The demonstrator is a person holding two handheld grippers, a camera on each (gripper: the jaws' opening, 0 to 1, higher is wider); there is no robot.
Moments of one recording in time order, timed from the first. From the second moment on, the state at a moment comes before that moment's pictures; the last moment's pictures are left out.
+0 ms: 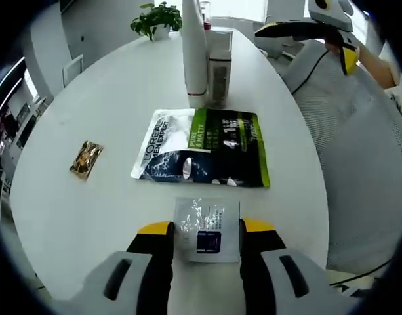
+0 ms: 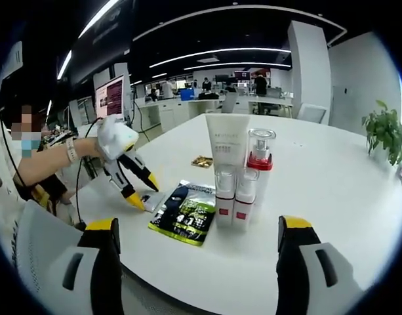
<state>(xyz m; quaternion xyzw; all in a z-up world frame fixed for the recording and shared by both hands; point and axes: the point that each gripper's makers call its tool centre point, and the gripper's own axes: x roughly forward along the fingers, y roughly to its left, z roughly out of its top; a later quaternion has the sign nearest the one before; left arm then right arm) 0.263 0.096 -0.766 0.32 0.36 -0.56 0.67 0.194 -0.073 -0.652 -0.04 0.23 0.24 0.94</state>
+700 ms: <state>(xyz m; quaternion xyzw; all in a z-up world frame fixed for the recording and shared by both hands) 0.239 0.090 -0.767 0.32 0.36 -0.57 0.67 0.190 -0.071 -0.654 -0.03 0.23 0.25 0.94</state>
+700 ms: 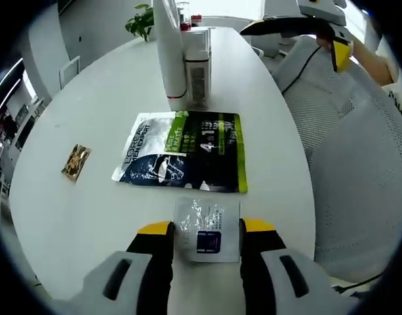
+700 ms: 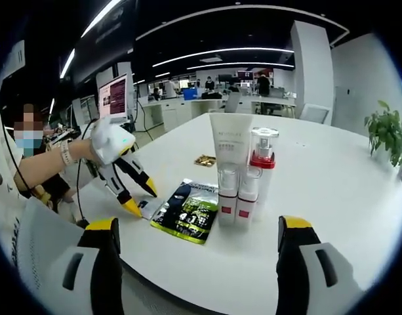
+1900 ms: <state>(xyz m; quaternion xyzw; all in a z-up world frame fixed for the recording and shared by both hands) 0.235 0.088 -0.767 0.32 0.32 -0.58 0.69 0.188 -0.063 -0.661 -0.04 0.25 0.26 0.93</state>
